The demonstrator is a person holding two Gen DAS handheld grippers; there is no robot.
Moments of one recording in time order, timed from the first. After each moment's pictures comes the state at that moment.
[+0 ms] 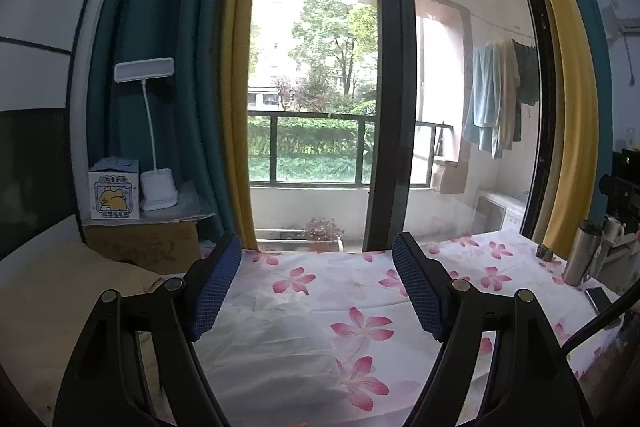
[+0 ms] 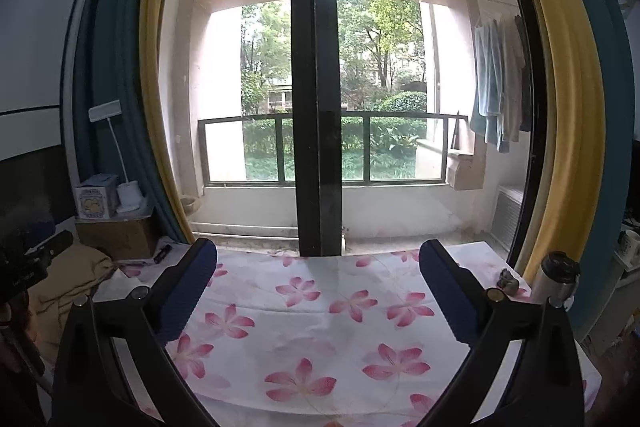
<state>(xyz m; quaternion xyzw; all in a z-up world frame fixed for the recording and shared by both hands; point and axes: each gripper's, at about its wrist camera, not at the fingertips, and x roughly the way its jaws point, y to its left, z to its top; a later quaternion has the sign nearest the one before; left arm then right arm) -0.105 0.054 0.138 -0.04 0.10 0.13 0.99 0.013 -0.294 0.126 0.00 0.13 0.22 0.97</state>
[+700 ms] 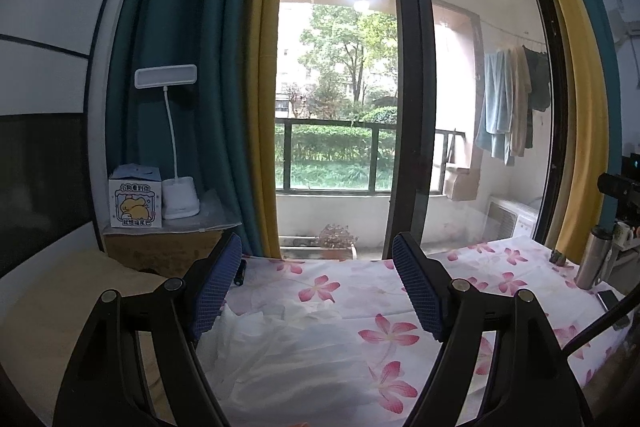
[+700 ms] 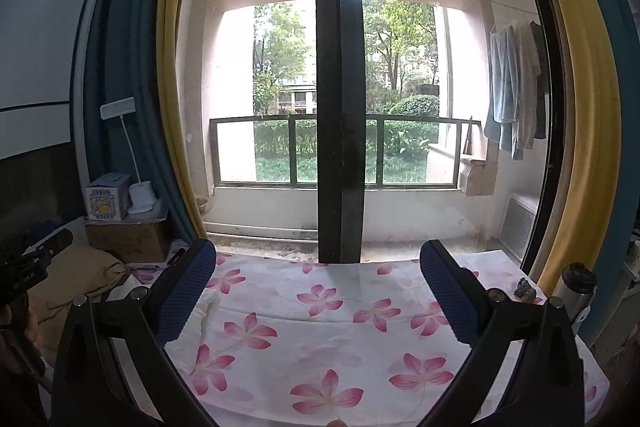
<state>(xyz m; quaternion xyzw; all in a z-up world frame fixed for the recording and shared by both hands) -0.117 0.084 0.144 -0.03 0.09 0.14 0.98 0.009 -0.256 0.133 -0.01 0.13 0.24 0.96</state>
